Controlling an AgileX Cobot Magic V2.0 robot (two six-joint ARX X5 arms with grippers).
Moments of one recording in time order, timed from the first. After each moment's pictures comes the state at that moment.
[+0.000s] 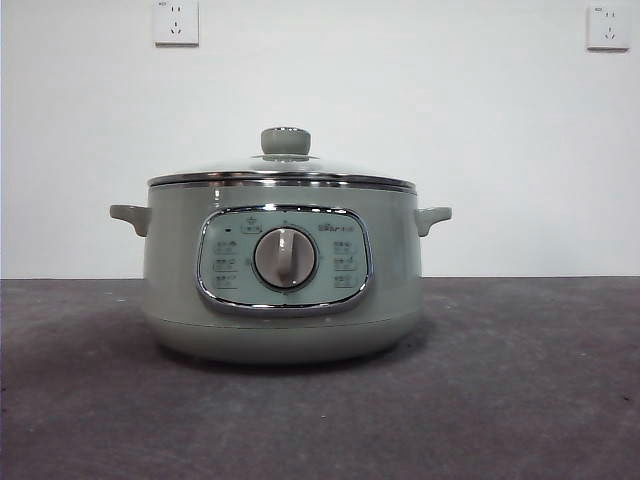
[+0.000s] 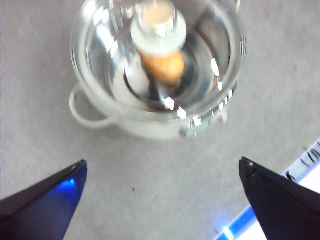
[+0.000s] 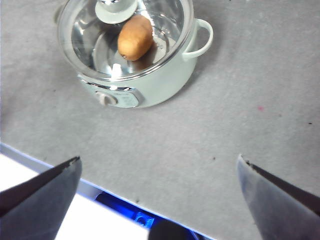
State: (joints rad) left arm -0.59 1.26 1.65 -1.32 -0.02 0.04; right arm 0.76 0.96 1.50 -1.36 0.12 0.33
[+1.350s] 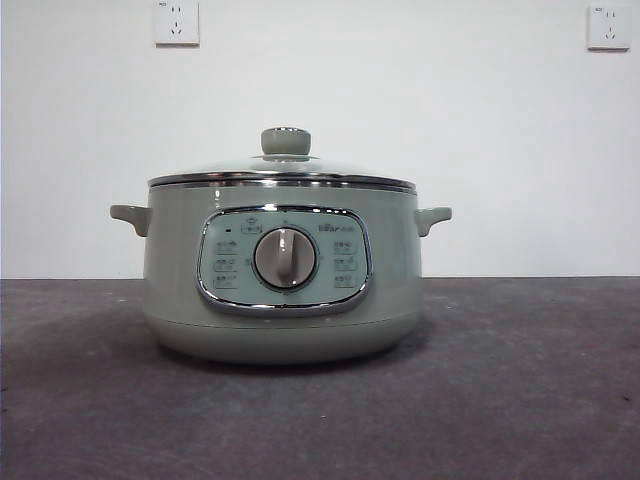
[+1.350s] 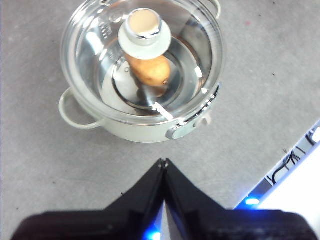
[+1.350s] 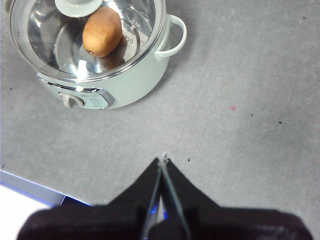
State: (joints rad) left arm -0.57 1.21 1.65 -1.32 0.03 0.03; right arm 0.76 1.04 1.50 -1.36 0.21 0.31
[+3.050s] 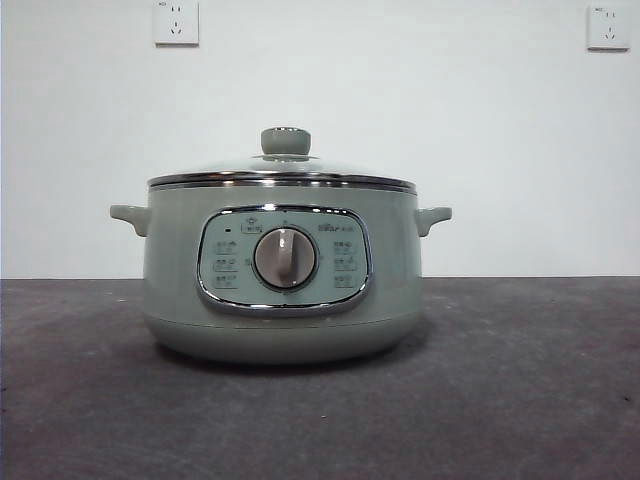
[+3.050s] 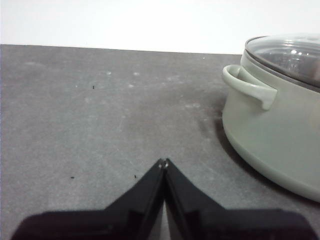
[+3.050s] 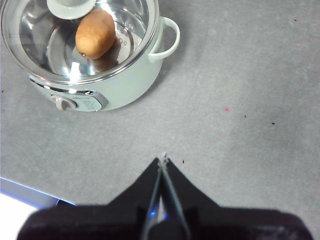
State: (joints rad) left arm -0.05 0.03 0.02 -0.16 0.06 -0.10; right arm 0.76 1.04 1.50 -1.36 0.24 0.31
